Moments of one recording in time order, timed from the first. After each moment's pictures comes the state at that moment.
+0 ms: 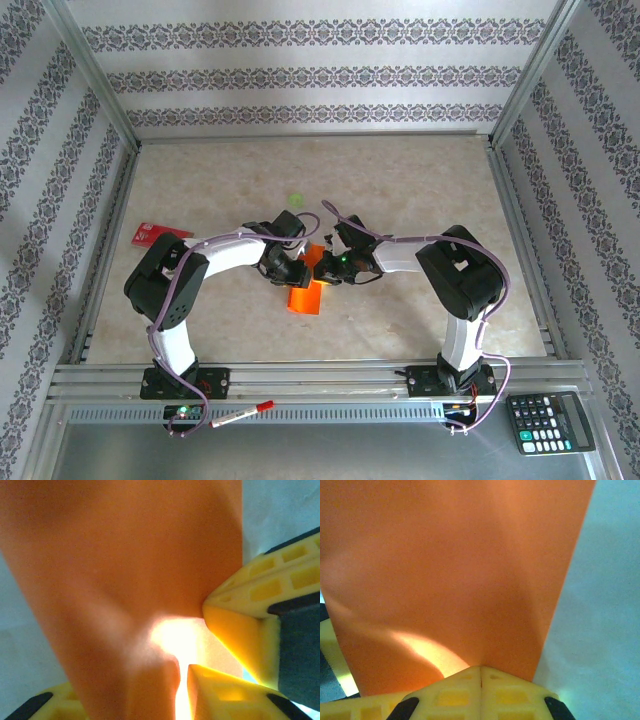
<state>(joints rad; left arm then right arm) -0.59 1.81 1.07 -0.60 0.34 -0.40 0.61 1.86 0.89 -0.07 -0.60 0.79</state>
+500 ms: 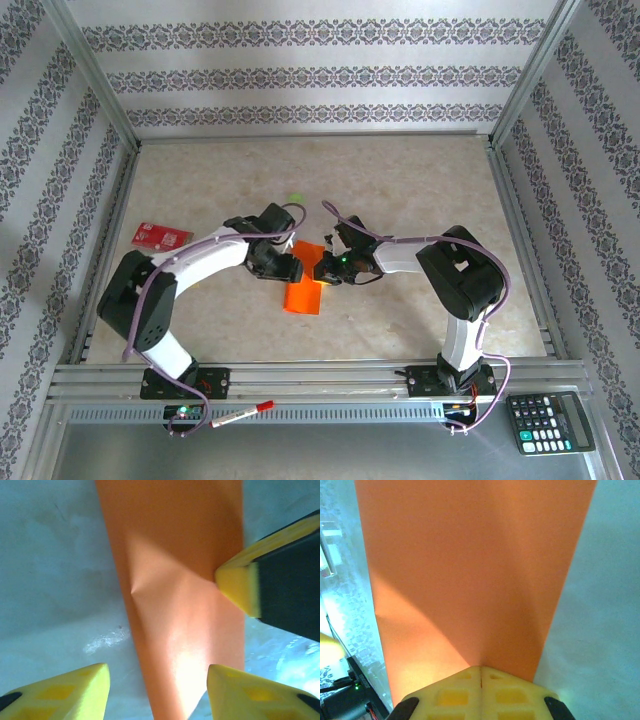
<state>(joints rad) -0.57 1.60 1.07 -0.74 0.23 -0.42 0.61 1.86 0.89 -0.06 -0.60 0.79</state>
